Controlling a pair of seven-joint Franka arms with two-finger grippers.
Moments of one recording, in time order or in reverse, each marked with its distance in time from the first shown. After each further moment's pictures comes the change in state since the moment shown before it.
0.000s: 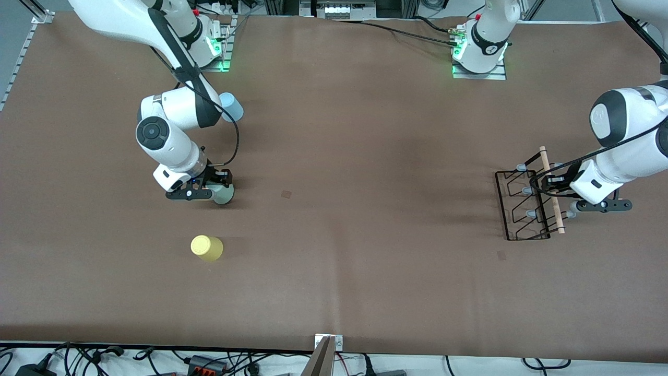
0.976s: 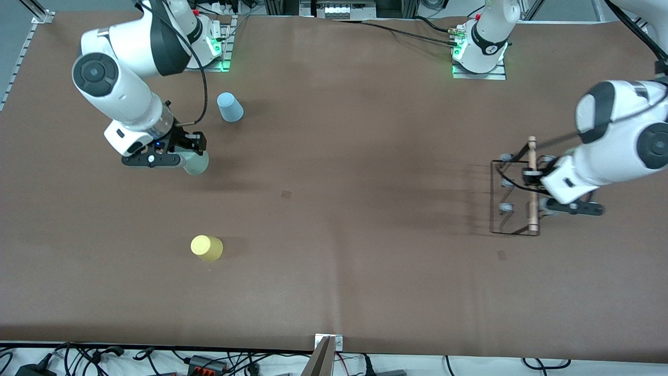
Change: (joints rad) left arm -0.091 0.003 -0.169 0.239 0.000 -0.318 -0.014; right arm 0.005 -0.344 0.002 0.067 -0.002 -0.469 0.000
